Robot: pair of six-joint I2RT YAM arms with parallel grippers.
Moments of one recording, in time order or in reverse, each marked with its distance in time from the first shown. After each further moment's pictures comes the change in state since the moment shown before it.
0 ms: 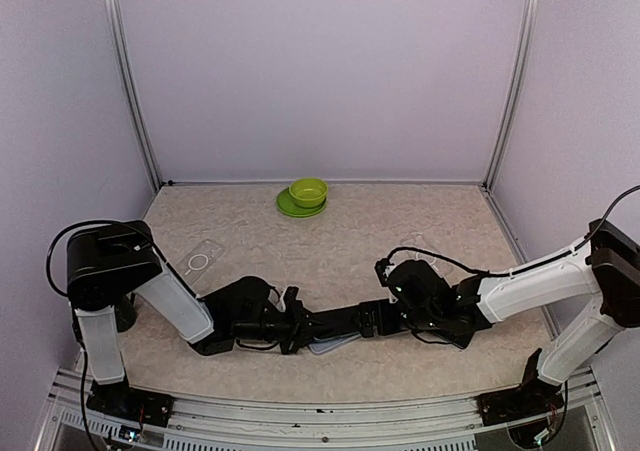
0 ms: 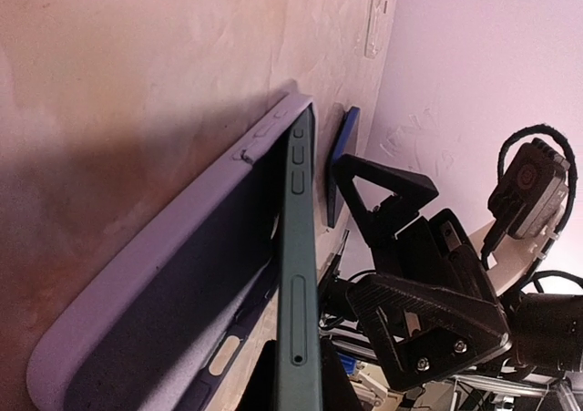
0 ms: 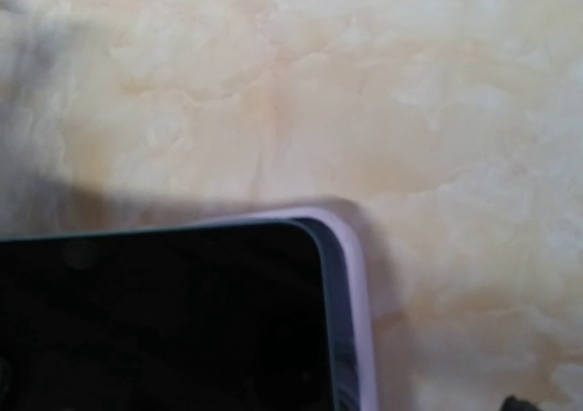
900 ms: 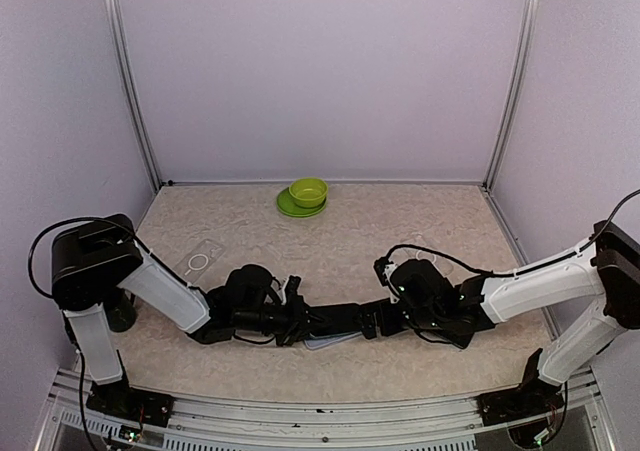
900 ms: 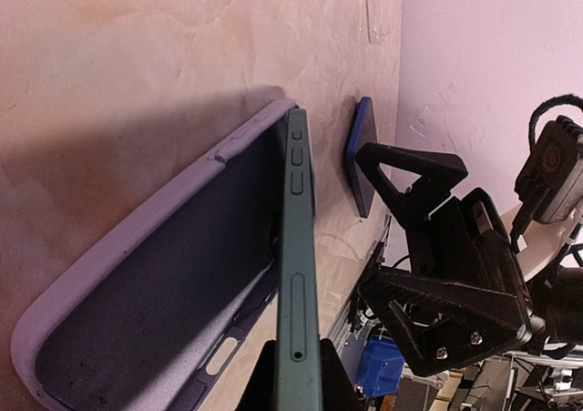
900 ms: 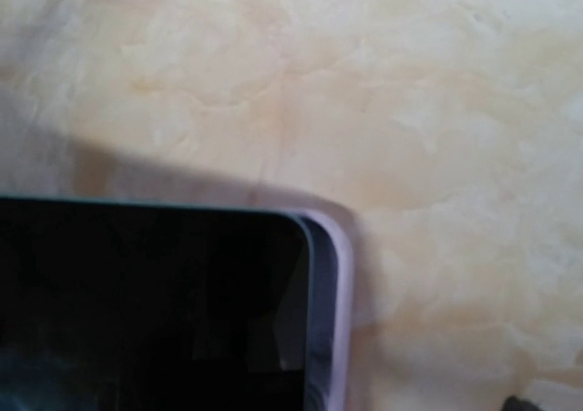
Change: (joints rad) left arm 0.034 -0.076 0.047 -0.208 0.042 0.230; right arm 0.000 -0.022 -0.011 0.000 0.016 -0.099
